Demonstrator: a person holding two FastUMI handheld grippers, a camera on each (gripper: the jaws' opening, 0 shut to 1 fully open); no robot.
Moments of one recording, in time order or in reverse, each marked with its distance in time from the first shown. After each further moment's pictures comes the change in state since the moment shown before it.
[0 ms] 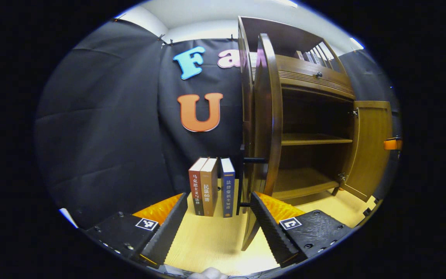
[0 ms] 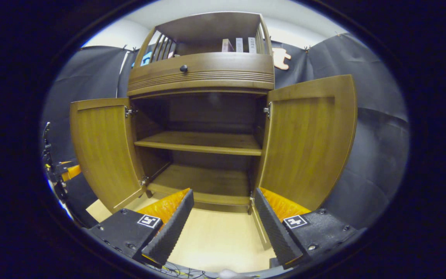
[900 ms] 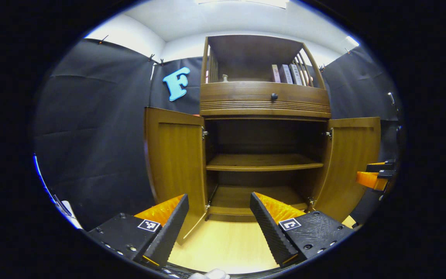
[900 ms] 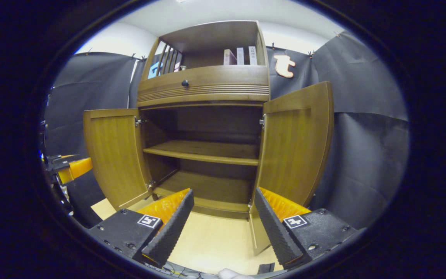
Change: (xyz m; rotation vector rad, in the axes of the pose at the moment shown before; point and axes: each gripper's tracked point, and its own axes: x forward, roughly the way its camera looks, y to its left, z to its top) left arm -0.070 -0.212 0.080 -0.012 -0.044 0.004; right arm -0.025 -0.028 0.018 -0.020 -0.075 0.105
